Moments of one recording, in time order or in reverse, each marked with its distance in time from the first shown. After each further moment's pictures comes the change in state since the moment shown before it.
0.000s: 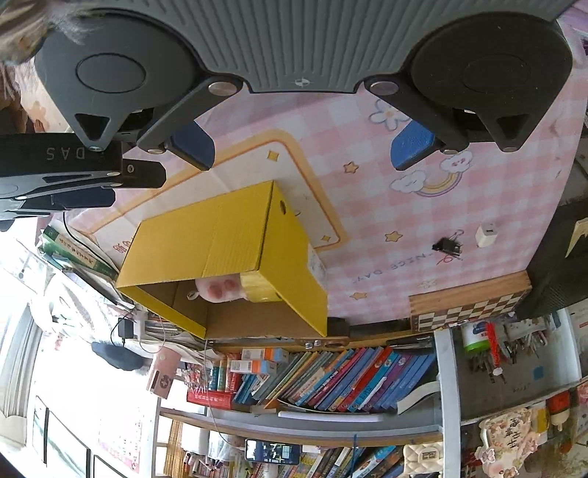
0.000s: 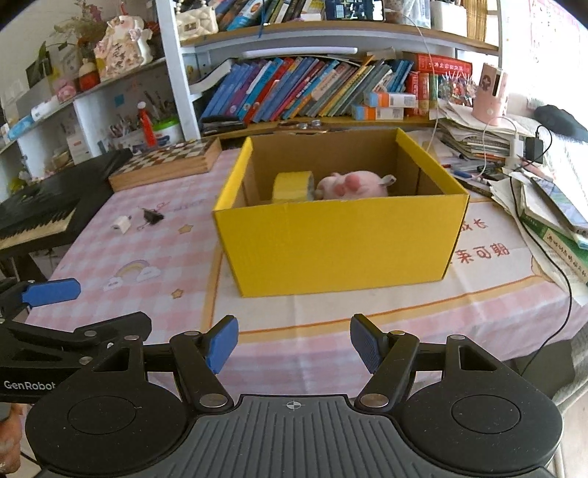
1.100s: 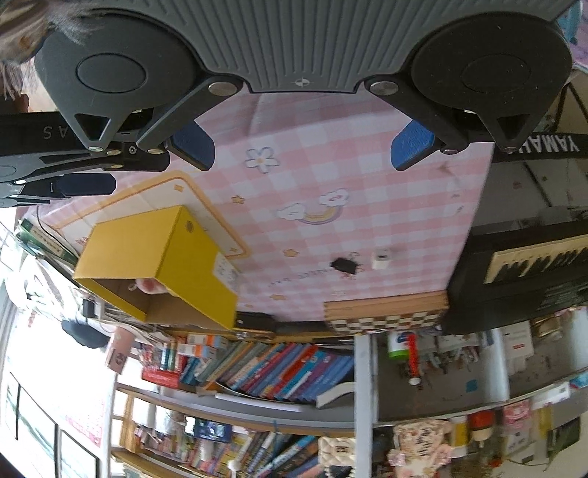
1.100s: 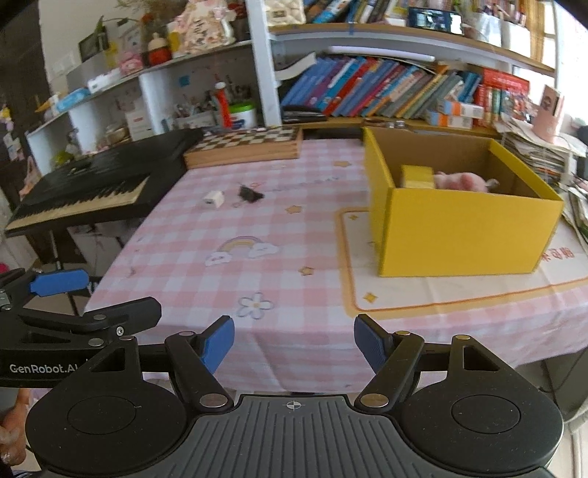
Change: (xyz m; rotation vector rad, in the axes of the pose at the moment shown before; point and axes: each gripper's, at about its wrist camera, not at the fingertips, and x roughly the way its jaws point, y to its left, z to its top) left arm -0.070 0.112 -0.044 -0.079 -0.040 0.095; right arm -0.008 0.132 -0.024 -0.087 0.000 0.102
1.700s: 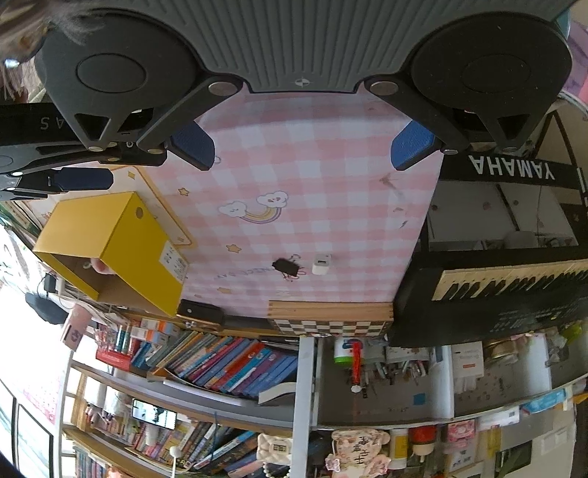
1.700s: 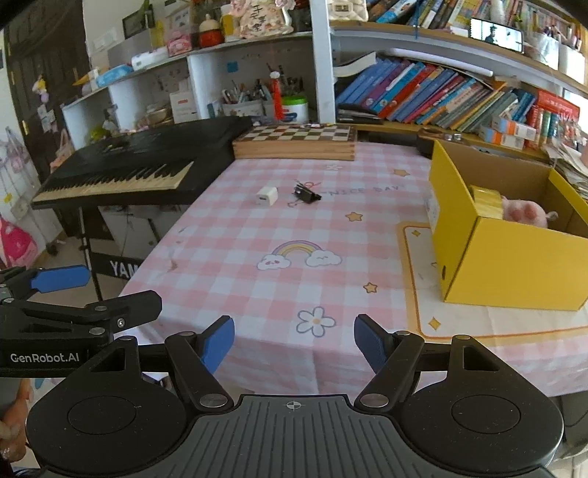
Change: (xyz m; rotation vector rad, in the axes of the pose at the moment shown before) left arm -0.003 0.043 -0.004 -0.102 -0.002 0.096; right arm 0.025 0.040 0.016 -0.096 0.019 0.078
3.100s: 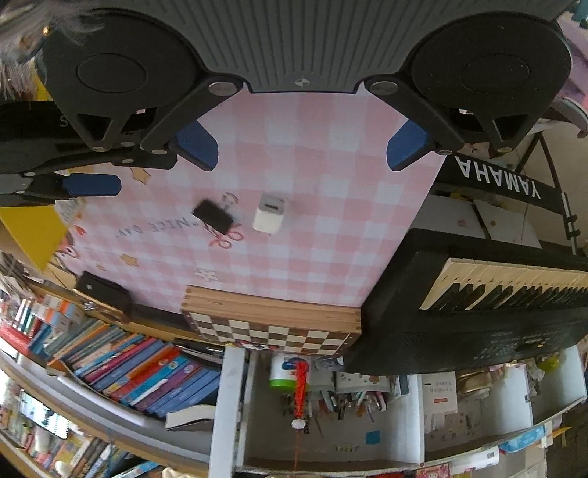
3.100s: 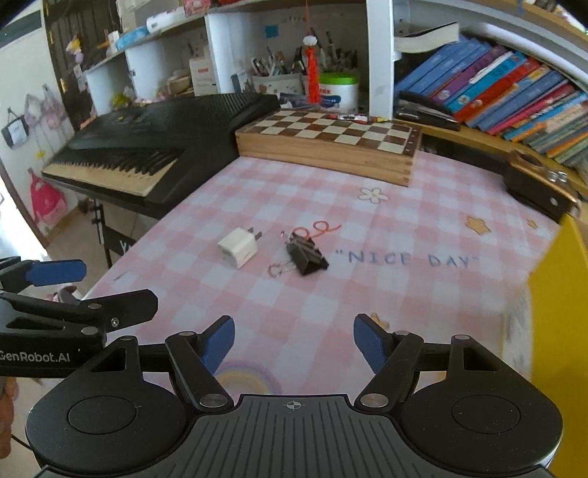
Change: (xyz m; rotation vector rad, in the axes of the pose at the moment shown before) left arm 0.184 0.011 0.093 -0.139 0.090 0.195; right arm 0.196 -0.059 0.126 -0.176 0.092 0.182
